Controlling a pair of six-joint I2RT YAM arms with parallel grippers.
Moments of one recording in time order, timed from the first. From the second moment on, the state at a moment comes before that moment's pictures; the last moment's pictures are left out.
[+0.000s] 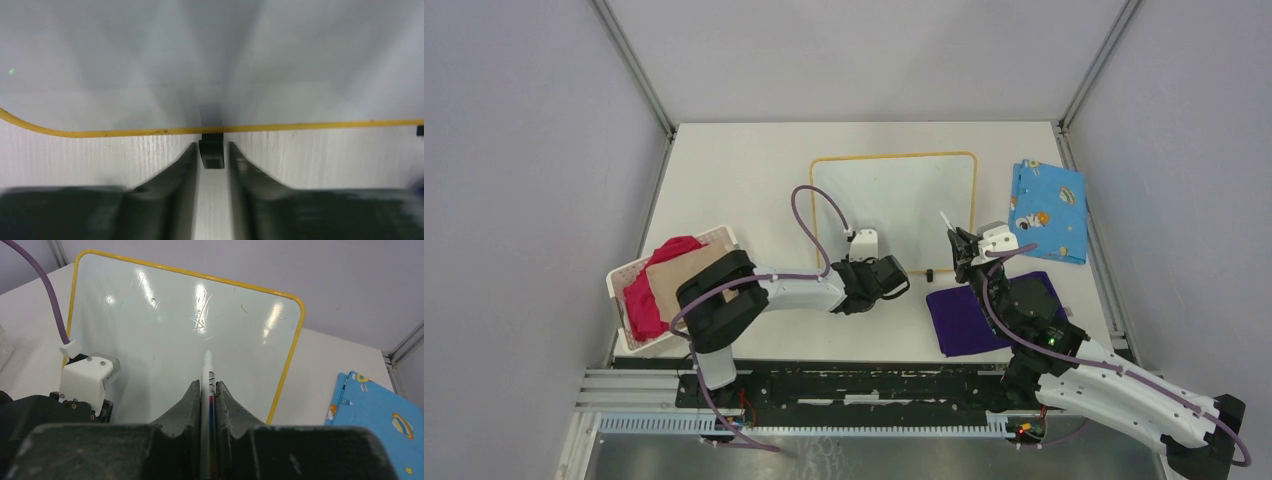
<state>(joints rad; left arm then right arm) -1.09 1.81 1.02 -0.32 -0.67 -0.95 0.98 0.54 0.48 0.17 0.65 -0.16</state>
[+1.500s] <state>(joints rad) -0.49 1.00 1.10 -0.34 -0.62 -0.37 0.98 0.58 0.54 0.15 0.57 -0.17</state>
